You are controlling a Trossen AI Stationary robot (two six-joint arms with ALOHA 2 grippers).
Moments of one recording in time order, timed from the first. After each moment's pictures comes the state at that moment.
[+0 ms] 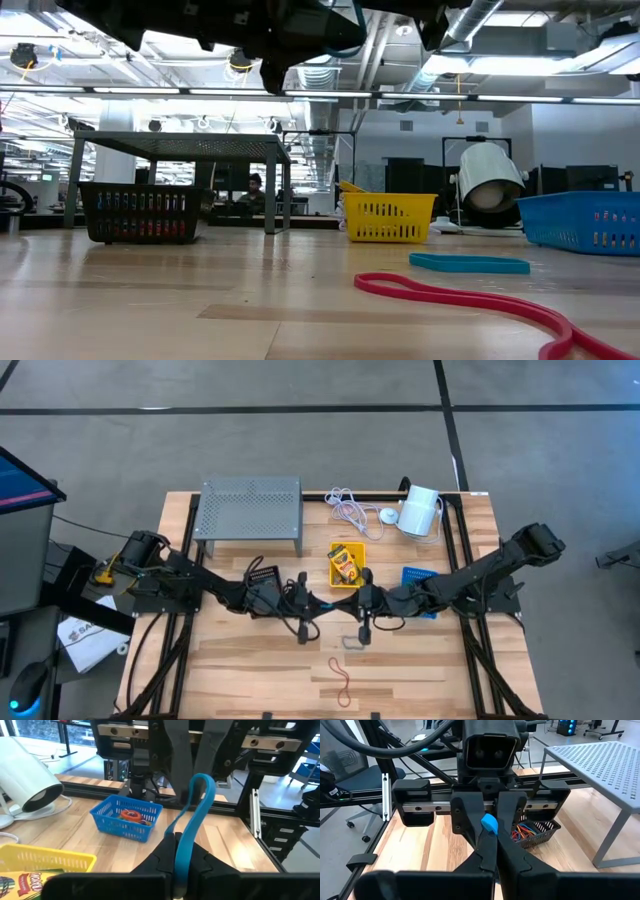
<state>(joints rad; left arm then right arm) -0.30 1.66 0.77 0.78 -0.34 -0.16 0.40 1.44 0.86 0.29 0.44 0.20</state>
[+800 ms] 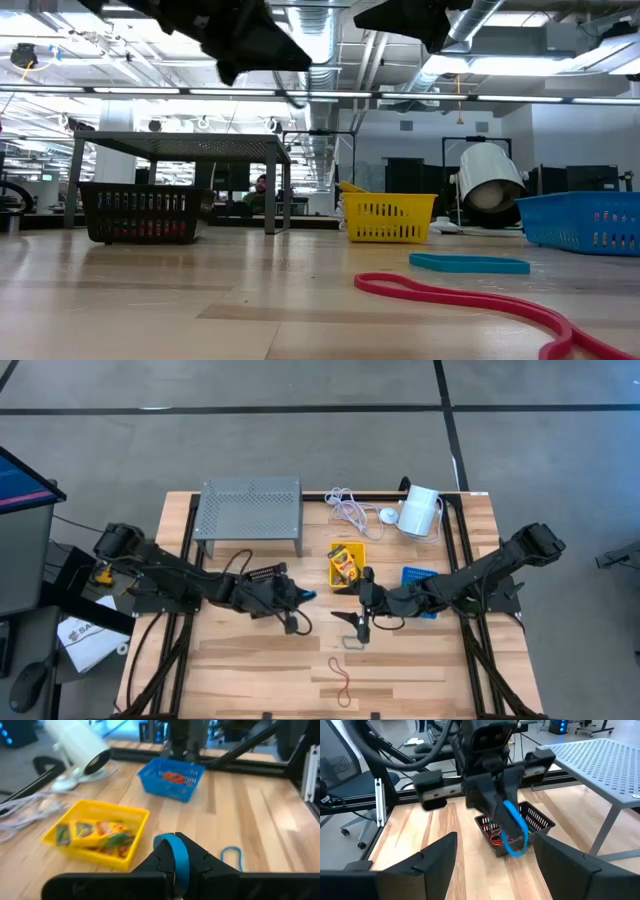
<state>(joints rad) -0.32 1.44 0.77 0.29 -0.52 -0.21 0.40 1.44 0.85 0.29 0.48 0.24</state>
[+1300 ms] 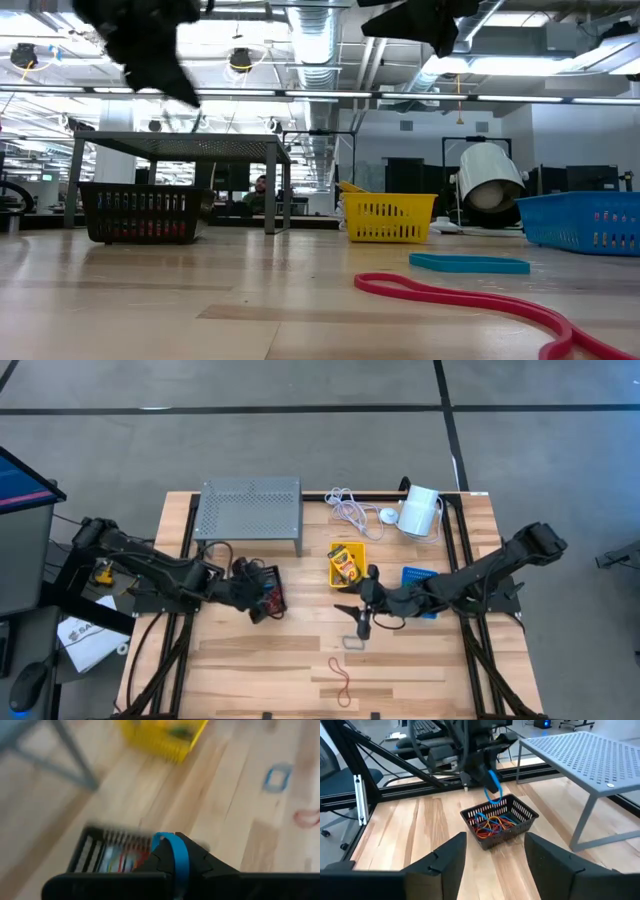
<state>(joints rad) -0.35 1.14 0.77 -0.53 -0.53 -0.64 0.40 1.42 0.85 0.22 0.55 0.27</state>
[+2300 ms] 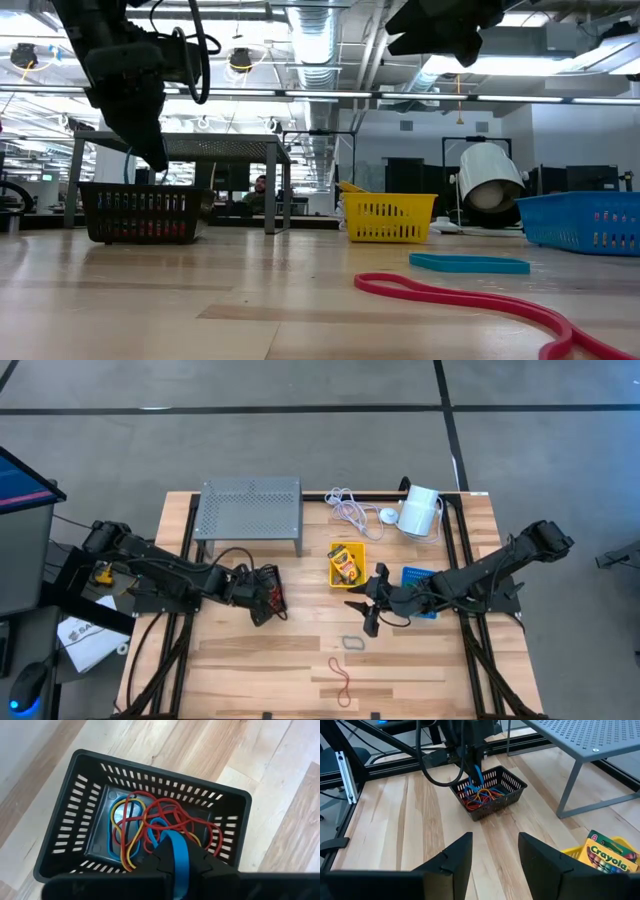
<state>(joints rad) -0.29 1.30 0.77 -0.66 -0.36 -0.75 0.40 1.35 0.85 -0.02 0.55 0.39</state>
